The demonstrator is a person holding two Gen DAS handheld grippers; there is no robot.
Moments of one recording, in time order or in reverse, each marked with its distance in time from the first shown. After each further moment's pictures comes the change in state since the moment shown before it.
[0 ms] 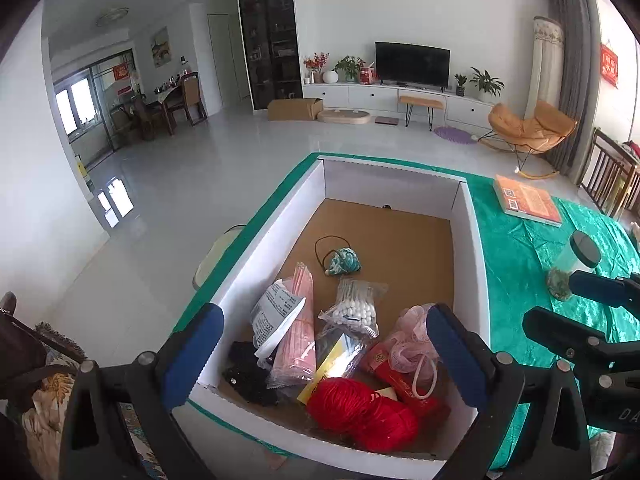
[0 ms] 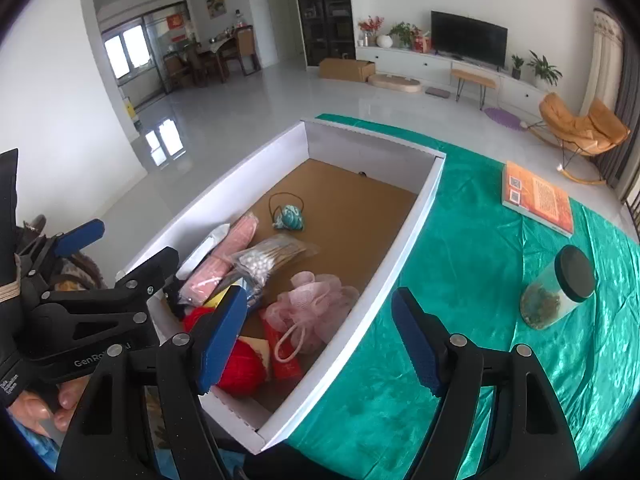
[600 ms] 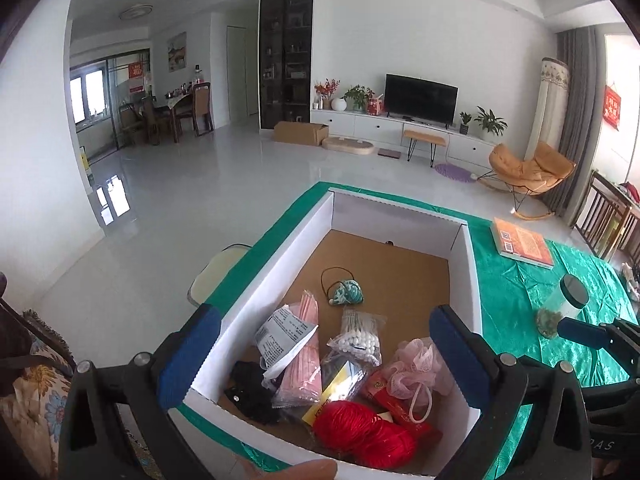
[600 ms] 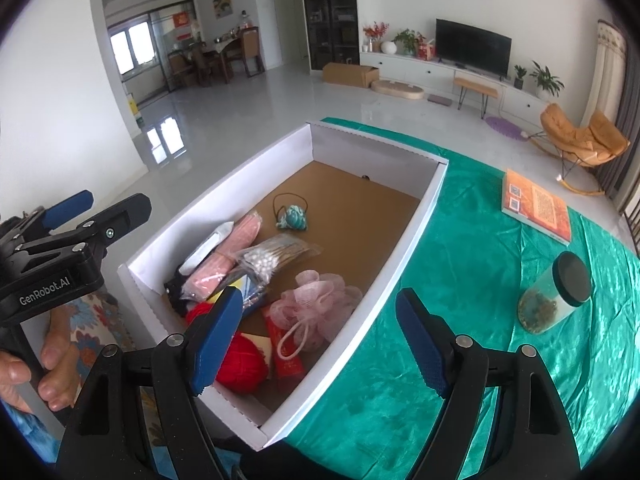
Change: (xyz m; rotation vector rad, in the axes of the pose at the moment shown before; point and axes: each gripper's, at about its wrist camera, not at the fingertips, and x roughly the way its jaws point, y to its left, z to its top) left arm -0.022 0.022 0.008 -0.085 -0.119 0.008; right arm -0.007 0.011 -0.008 -0.042 -0.015 -0.017
